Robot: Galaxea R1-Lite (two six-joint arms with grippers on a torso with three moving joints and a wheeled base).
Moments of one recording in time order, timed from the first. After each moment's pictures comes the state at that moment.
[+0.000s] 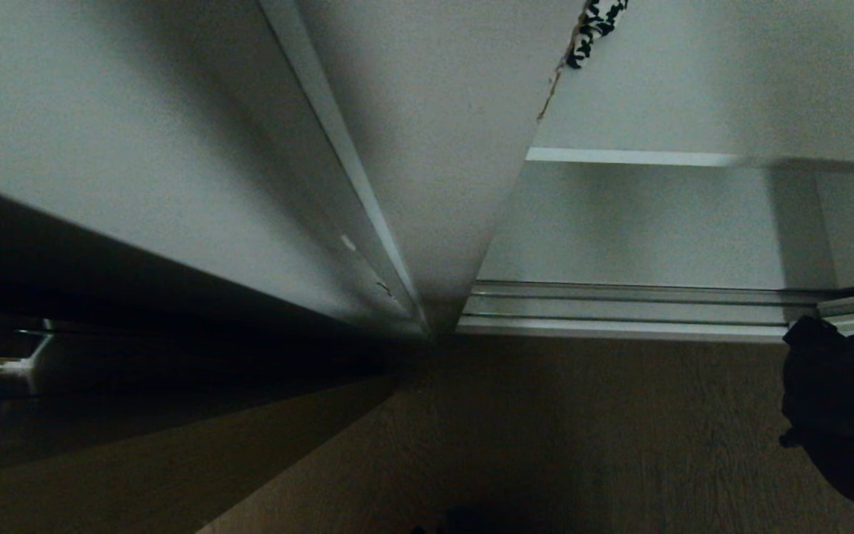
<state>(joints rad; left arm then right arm) 0.00 0.00 0.00 0.00 0.00 0.00 -0.13 0.36 -0.73 0.44 -0.21 -1.11</state>
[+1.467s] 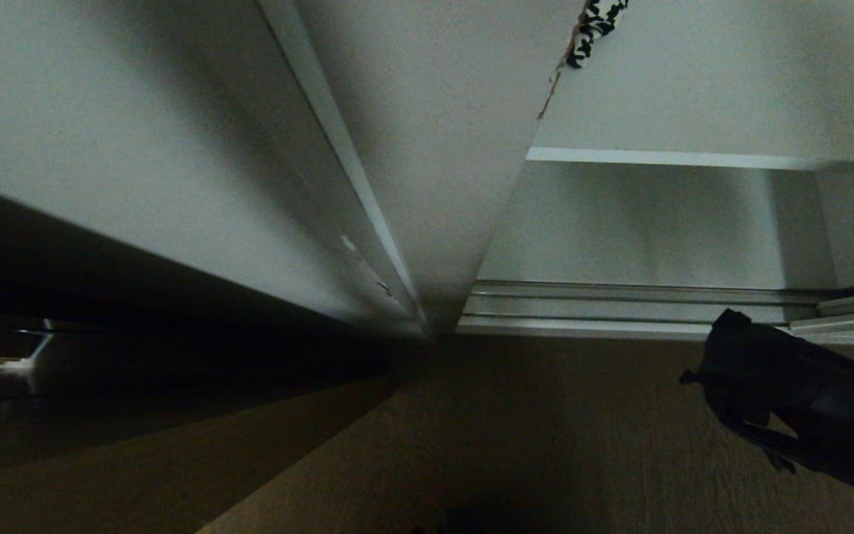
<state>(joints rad) 0.00 0.00 0.00 0.00 0.00 0.00 -0.12 0.83 -0.37 -0.24 -0.21 -1.10</state>
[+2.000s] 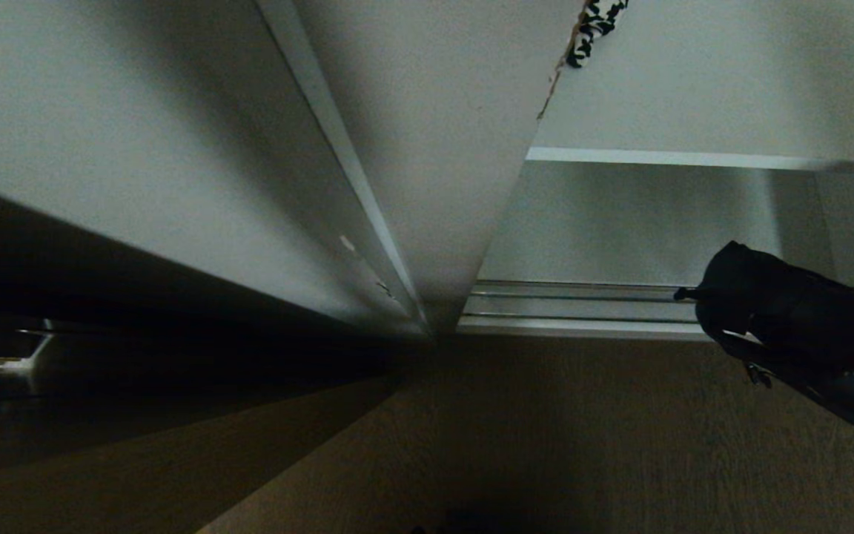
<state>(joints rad) 0.00 0.00 0.00 0.00 0.00 0.00 -0.14 1.06 -0.40 -0.58 -0.18 -1.08</state>
